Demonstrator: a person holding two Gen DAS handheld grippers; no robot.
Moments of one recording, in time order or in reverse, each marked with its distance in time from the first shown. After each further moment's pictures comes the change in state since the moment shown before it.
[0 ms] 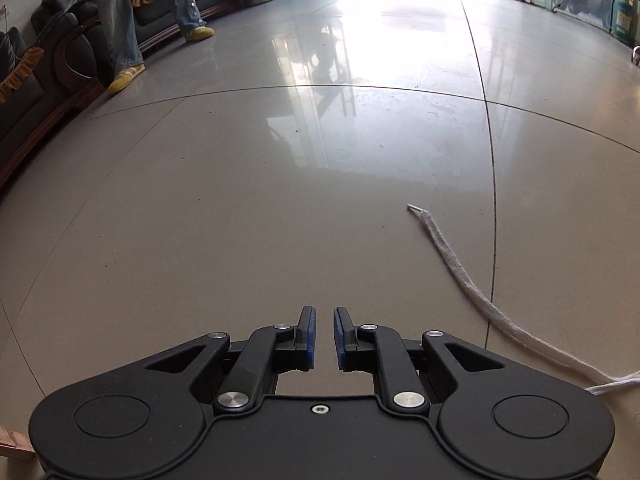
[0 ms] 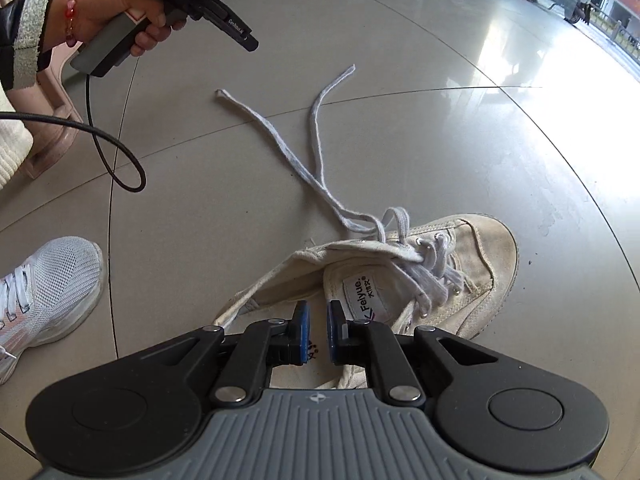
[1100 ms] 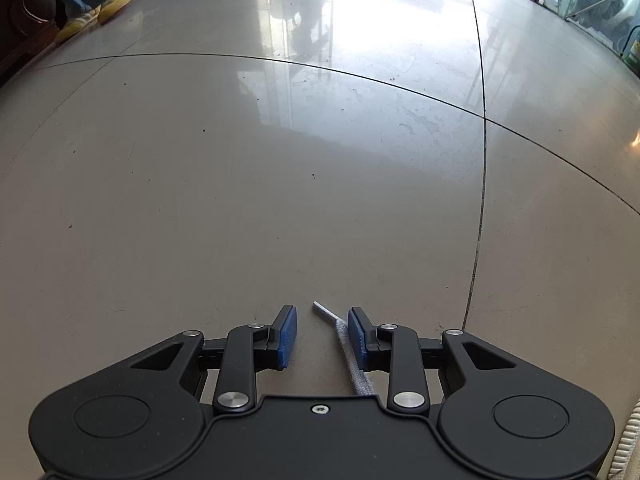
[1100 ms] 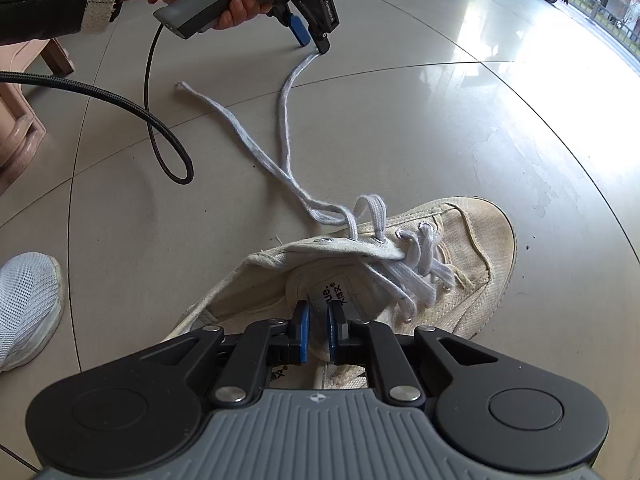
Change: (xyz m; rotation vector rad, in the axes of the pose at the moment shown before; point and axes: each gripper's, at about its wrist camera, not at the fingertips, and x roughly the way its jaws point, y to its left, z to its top) left arm 0.081 -0.022 0.050 -0.118 0.139 -0.109; right arm 0.028 -0.011 -0.001 0.047 0.042 -0.018
